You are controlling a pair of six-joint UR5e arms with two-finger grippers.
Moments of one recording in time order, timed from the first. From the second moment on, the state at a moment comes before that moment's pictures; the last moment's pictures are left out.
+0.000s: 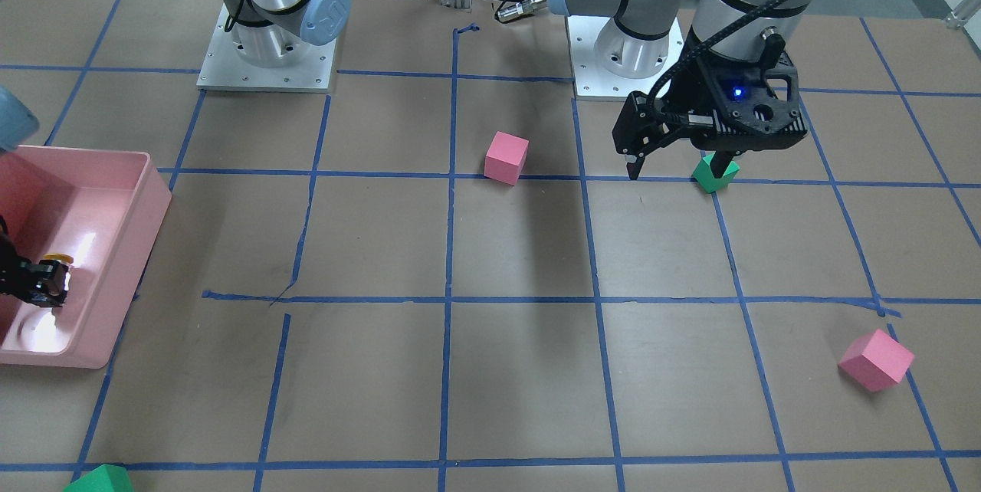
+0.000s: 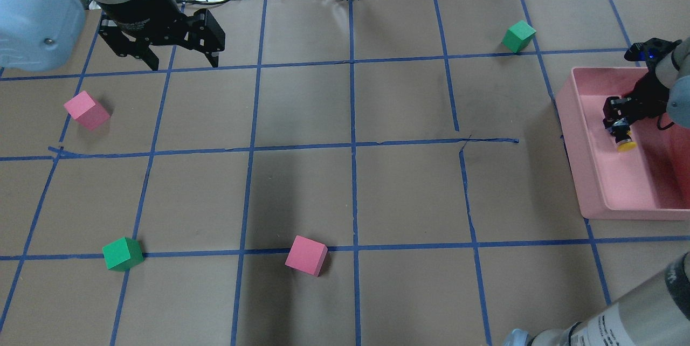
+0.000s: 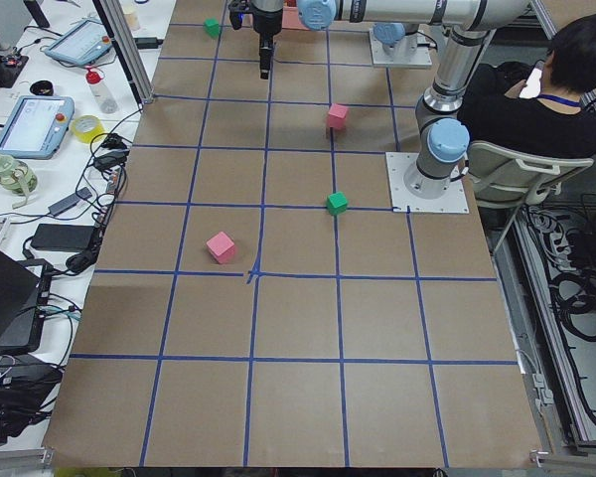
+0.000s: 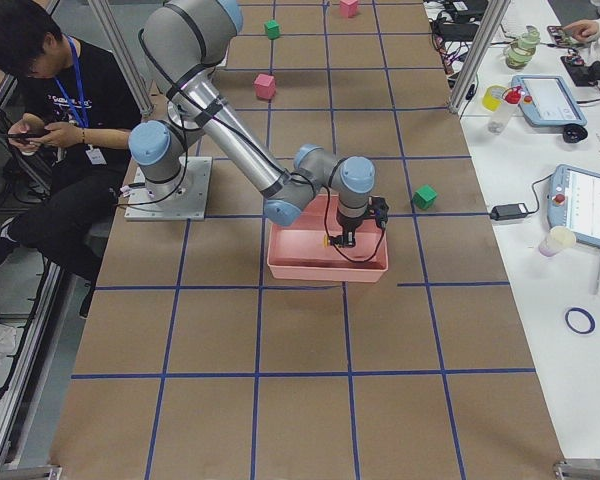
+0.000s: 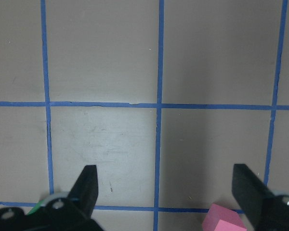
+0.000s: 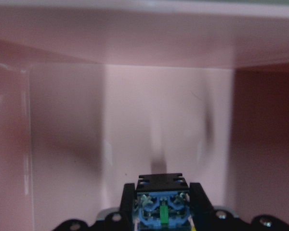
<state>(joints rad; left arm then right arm) -1.59 -1.62 -1.52 -1.46 1.61 -0.05 0.98 -1.14 1.80 -2.27 -1.55 -0.58</state>
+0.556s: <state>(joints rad) -1.58 -1.62 -1.52 -1.46 1.61 -0.05 1.06 -1.23 1.58 -1.99 -1.55 -0.58</state>
